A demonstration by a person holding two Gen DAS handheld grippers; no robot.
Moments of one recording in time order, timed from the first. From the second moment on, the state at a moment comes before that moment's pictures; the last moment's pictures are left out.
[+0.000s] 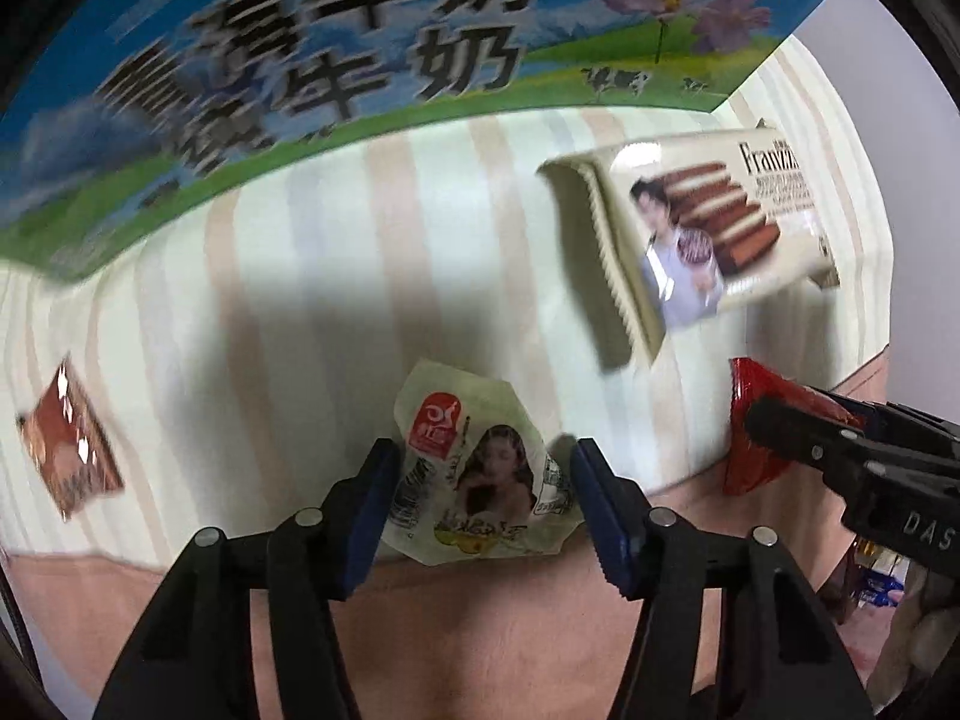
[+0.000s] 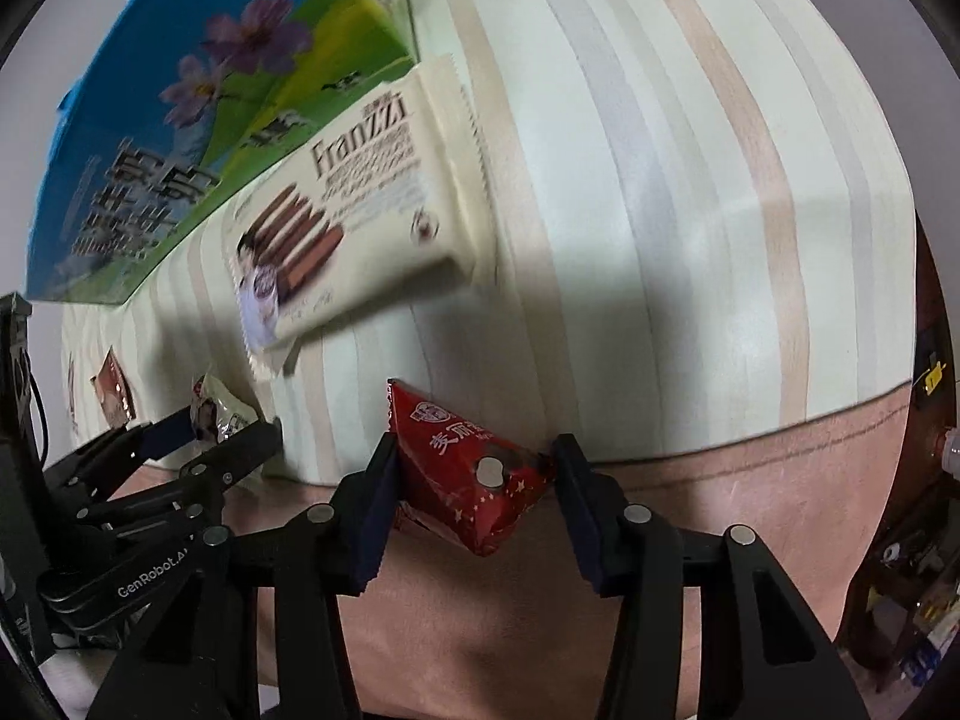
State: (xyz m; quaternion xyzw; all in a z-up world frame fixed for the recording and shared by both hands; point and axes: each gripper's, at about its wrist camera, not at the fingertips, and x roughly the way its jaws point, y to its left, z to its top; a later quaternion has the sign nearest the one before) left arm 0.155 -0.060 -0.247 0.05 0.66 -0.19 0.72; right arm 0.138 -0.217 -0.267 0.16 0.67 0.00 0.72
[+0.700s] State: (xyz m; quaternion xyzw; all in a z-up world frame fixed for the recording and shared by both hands) left arm 0.131 0.019 -0.138 -0.11 0.62 -0.20 0.75; right arm 0.145 -0.173 -0.145 0.20 0.60 0.12 0.77
